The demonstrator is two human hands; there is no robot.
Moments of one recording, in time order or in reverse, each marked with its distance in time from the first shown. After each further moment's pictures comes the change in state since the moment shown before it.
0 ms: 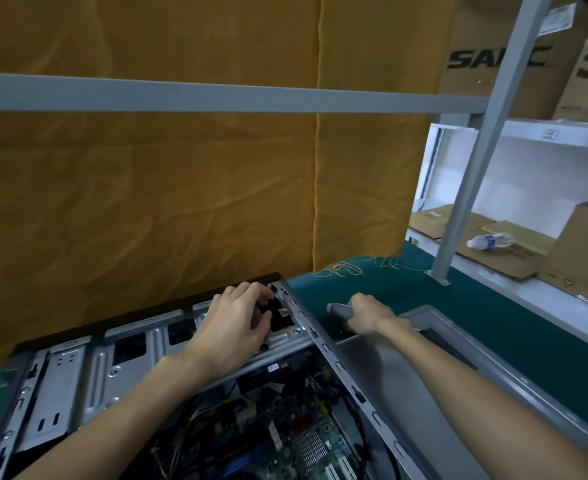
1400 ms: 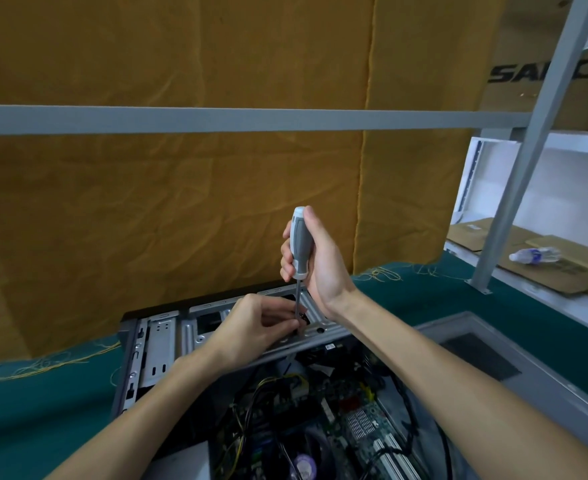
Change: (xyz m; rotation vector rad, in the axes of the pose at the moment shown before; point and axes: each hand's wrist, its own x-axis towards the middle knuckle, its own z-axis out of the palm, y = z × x) left_hand -0.056 -0.022 -0.048 -0.674 -0.116 -0.022; right_hand -0.157 -0.226 -0.059 1.529 0.034 -0.678
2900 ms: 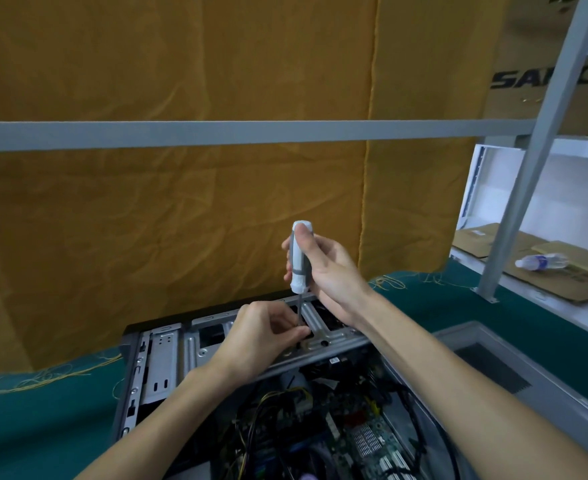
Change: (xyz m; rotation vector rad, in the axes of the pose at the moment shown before) left_hand 0.006 0.010 0.006 0.199 0.174 -0.040; right_hand 0.008 -0.005 -0.019 -0.115 -0.054 0.090
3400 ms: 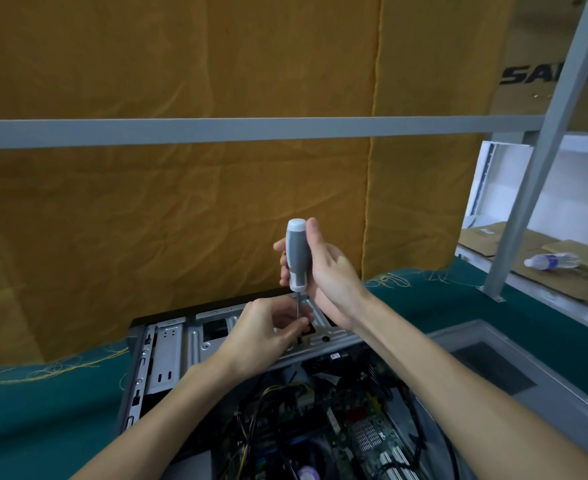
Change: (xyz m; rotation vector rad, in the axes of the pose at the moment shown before) left_hand -0.004 0.005 0.003 -0.036 -0.022 0.074; right_hand -0.013 -0.002 0.010 0.105 -0.036 0.020
